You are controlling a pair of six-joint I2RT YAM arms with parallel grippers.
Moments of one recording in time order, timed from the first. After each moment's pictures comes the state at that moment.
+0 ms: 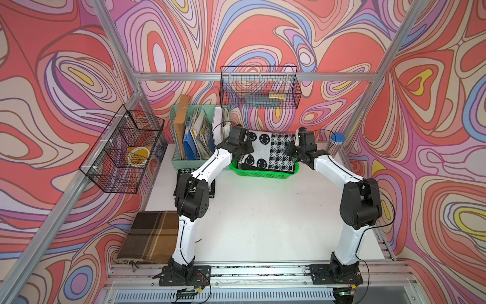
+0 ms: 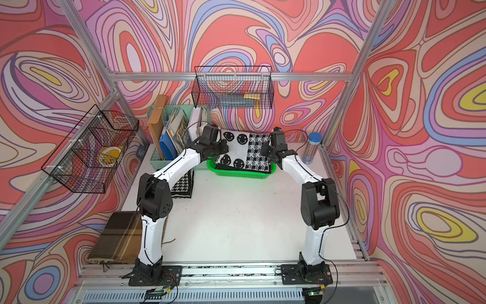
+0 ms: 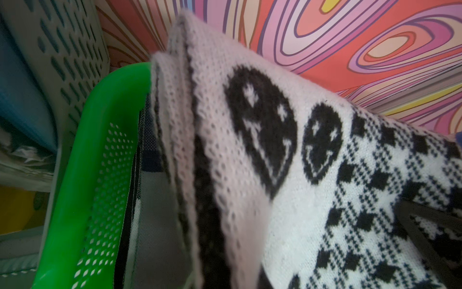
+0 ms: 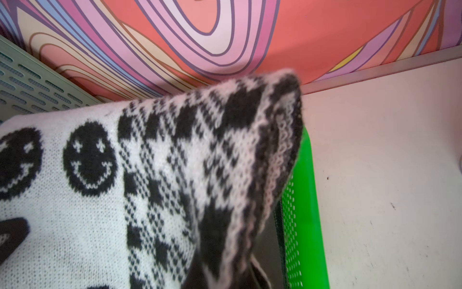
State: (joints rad) left arm -0.42 2.18 1.98 -0.46 0.06 -0.52; right arm 0.21 1.92 1.54 -0.24 -0.02 0.39
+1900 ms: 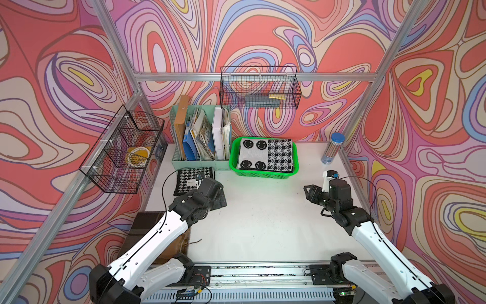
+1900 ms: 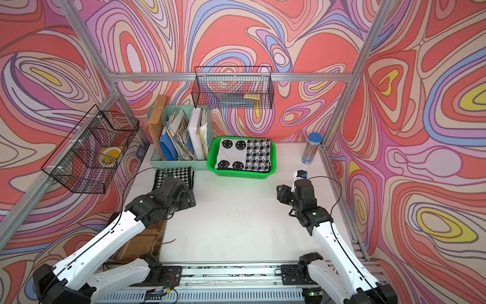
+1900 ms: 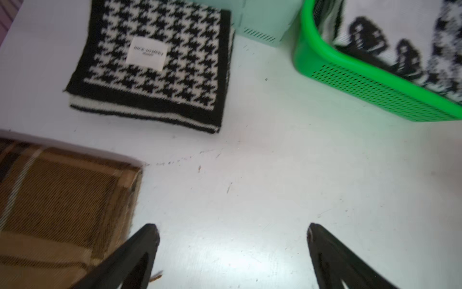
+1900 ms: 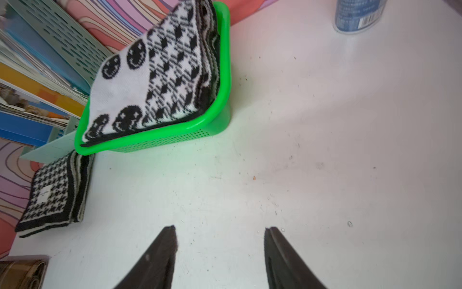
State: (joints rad) left arm -0.55 1.02 0.90 -0.91 -0.34 -0.76; right arm 0.20 0.92 0.62 -0.33 -0.02 0.49
